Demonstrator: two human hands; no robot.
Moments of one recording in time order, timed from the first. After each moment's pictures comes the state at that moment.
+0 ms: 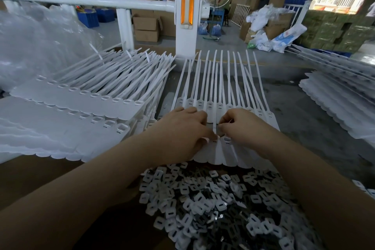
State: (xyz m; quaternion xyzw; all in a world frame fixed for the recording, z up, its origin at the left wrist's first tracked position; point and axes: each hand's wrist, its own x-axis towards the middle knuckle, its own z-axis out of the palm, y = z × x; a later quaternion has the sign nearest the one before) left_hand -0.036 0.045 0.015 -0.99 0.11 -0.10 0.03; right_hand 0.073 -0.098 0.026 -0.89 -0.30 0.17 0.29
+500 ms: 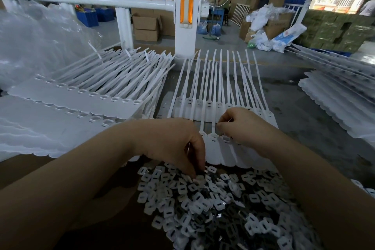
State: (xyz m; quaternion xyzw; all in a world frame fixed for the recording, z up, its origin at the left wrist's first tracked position) left_hand -0.049 0.049 0.040 -0.94 0.13 0.16 -0.26; right_hand 0.073 -0.101 0.027 -0.89 -0.31 0.17 0.30
